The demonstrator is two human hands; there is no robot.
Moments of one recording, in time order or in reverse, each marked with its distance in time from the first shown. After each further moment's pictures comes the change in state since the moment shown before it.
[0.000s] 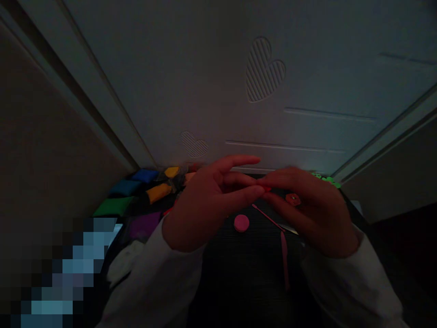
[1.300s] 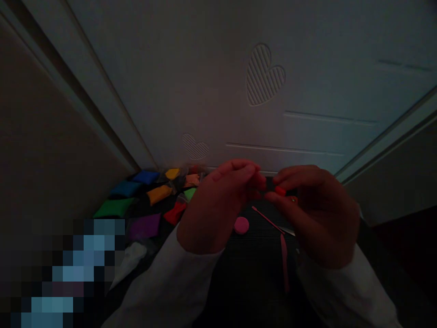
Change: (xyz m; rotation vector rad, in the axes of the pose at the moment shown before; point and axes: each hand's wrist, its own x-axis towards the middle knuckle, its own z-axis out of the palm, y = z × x) left_hand 0.006 -0.003 0.019 -0.590 0.086 -0.013; right_hand -0.001 -0.010 0.014 0.304 0.396 0.161
